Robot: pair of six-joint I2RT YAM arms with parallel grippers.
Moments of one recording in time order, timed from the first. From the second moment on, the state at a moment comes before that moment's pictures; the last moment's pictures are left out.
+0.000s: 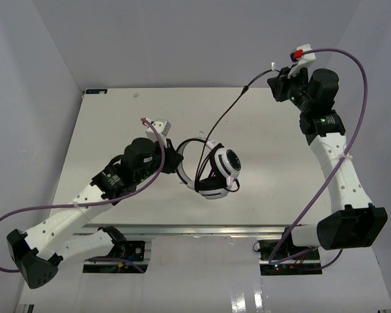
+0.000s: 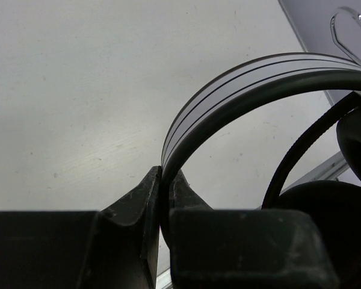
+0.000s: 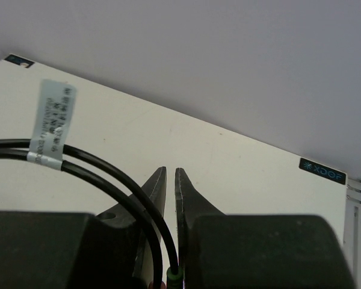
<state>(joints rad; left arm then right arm) -0.79 0.98 0.96 -0.36 -0.12 -0.46 0.12 1.34 1.42 -0.13 -0.35 -0.03</state>
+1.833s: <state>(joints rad) -0.73 1.19 1.01 -0.01 -0.45 -0.98 0.35 1.34 0.88 0.03 -0.62 0.05</state>
